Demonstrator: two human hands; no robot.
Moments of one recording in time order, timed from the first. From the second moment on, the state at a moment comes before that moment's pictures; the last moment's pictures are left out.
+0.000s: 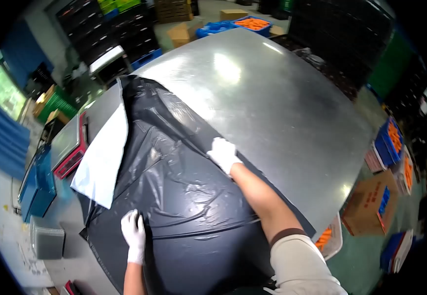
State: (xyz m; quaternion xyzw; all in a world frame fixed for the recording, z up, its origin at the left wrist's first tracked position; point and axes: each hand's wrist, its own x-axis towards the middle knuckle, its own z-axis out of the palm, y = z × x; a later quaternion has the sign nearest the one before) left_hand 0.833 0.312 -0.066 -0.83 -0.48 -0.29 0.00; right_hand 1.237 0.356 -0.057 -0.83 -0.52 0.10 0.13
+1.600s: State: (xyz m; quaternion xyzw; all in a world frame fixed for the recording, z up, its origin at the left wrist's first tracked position) left_hand 0.849 0.468 -0.053 -0.79 -0.51 -0.35 0.02; right_hand 1.265 0.389 -0.052 -0.83 -0.52 0.19 0.09
